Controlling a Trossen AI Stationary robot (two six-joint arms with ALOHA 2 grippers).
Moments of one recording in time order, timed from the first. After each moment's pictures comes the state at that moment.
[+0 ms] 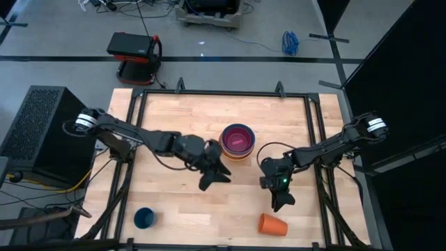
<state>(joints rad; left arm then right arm) -0.24 1.49 1.17 -0.04 0.12 -0.66 0.31 1.40 0.66 -0.05 -0.77 0.67</state>
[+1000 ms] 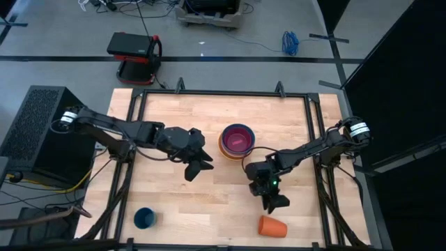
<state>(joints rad) -0.18 1.23 1.17 -0.40 -0.03 -0.60 0.29 1.63 0.93 -0.33 -0.86 0.20</state>
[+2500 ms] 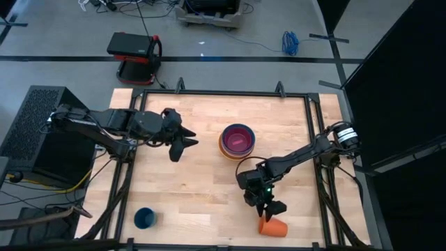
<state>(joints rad) -0.16 1.06 1.17 -0.57 -0.24 -0.58 0.35 1.79 1.05 -0.39 -0.91 0.01</state>
